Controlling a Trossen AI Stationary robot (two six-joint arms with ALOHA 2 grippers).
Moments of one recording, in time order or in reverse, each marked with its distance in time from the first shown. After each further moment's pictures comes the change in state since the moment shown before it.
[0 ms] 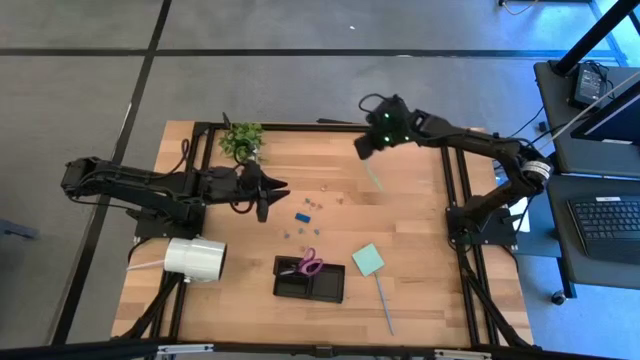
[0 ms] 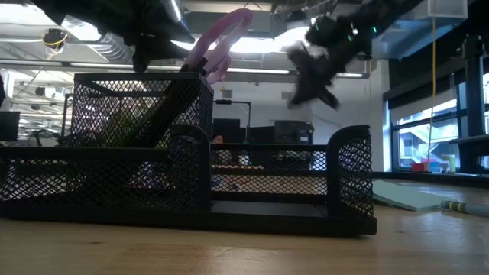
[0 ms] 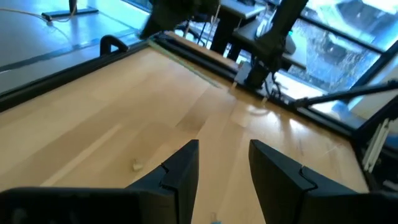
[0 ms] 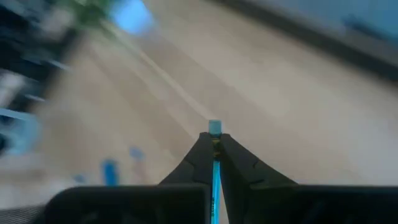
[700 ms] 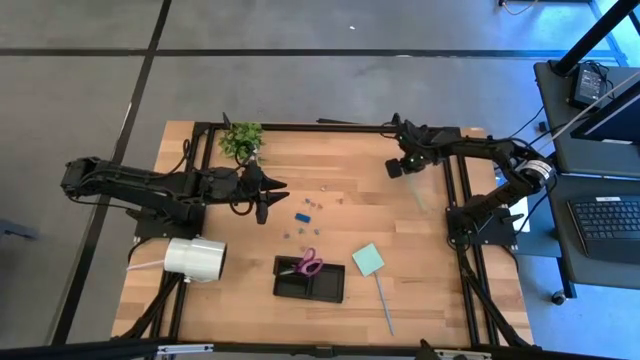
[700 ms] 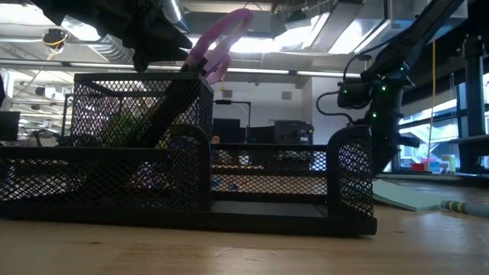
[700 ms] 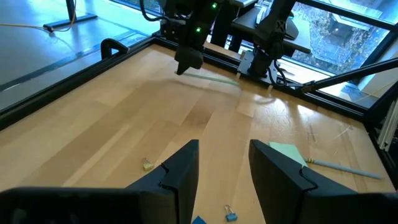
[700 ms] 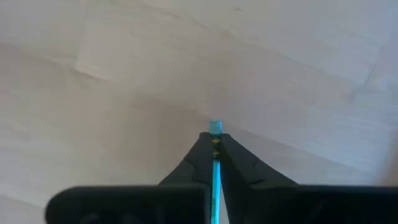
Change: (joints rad) left arm 0.000 0.000 0.000 -0.034 0.008 0.098; right arm -0.213 0.004 -0.383 -0.213 0.277 0.015
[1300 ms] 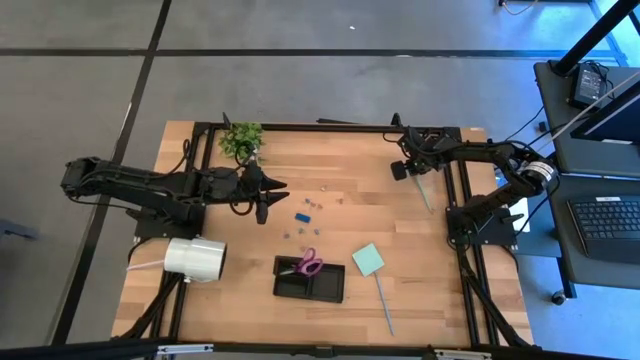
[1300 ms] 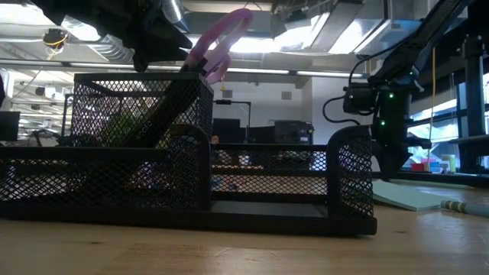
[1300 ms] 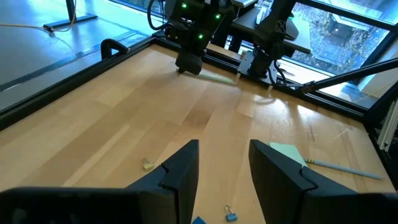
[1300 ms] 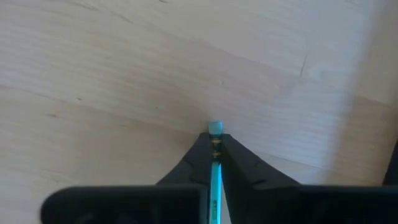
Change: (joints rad) left arm 0.000 0.000 0.000 0.000 0.000 0.000; right arm 0.000 0.019 -0.109 0.065 0.171 0.034
